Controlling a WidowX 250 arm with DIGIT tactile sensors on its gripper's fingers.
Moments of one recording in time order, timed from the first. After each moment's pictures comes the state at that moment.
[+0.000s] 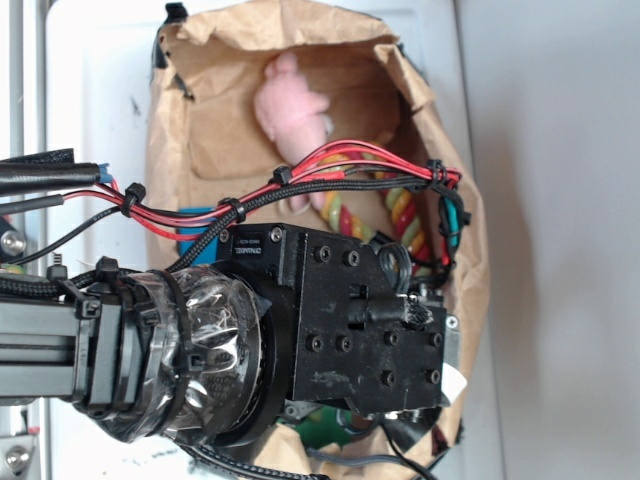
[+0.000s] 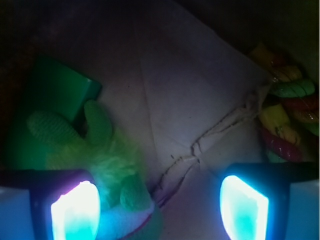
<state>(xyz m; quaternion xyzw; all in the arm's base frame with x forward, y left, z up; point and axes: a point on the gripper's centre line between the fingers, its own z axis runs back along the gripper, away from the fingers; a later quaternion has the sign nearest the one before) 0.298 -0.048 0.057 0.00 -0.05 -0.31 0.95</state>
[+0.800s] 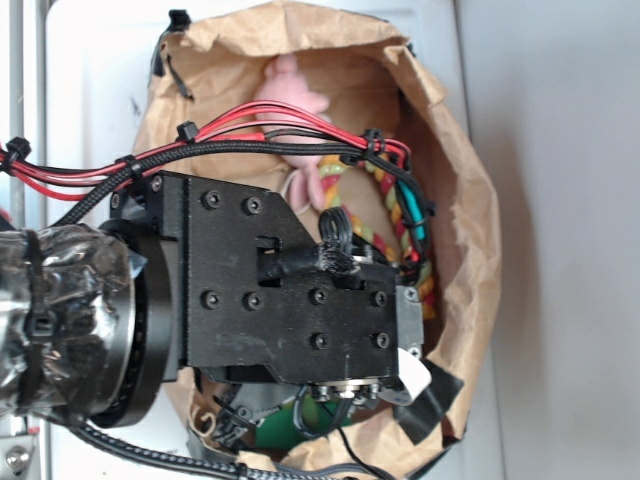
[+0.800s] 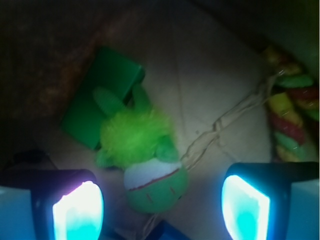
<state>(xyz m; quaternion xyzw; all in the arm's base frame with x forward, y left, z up) 0.276 -0.047 0.082 -0.04 -0.05 -0.33 0.94</state>
